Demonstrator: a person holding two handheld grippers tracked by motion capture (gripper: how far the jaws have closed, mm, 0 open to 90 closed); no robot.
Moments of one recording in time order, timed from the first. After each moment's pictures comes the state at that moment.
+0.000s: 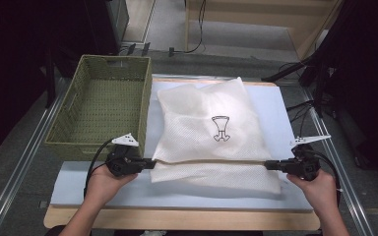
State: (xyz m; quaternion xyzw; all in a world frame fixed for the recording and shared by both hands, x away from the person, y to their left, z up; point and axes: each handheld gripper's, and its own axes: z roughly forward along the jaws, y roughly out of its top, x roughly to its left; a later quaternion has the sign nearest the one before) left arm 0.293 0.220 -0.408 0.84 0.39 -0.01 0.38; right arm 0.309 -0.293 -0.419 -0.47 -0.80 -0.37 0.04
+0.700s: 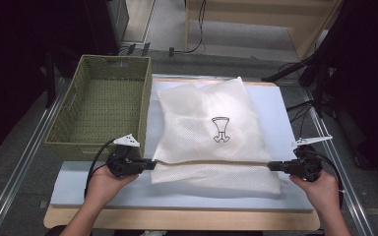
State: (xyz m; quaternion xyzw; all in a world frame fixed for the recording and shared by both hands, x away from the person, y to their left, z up) left arm 0.292 0.217 -0.408 0.84 0.40 0.00 0.37; right arm 0.309 -0.299 -0.424 -0.49 -0.80 -0.35 0.03
